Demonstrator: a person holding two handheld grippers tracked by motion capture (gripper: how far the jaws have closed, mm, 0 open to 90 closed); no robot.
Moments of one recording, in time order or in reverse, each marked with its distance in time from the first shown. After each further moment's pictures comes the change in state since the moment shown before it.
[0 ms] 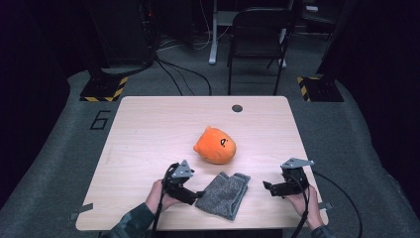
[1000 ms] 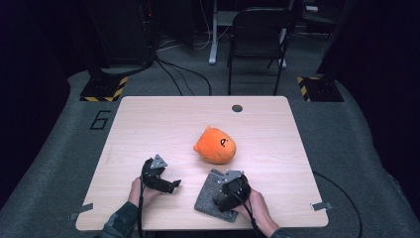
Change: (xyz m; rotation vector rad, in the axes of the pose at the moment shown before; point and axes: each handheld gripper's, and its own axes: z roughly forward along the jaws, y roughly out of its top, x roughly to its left) left arm 0.065 -0.056 0.005 0.053 0.198 -0.167; right arm 0.139 0.032 0.084 0.131 0.119 -0.299
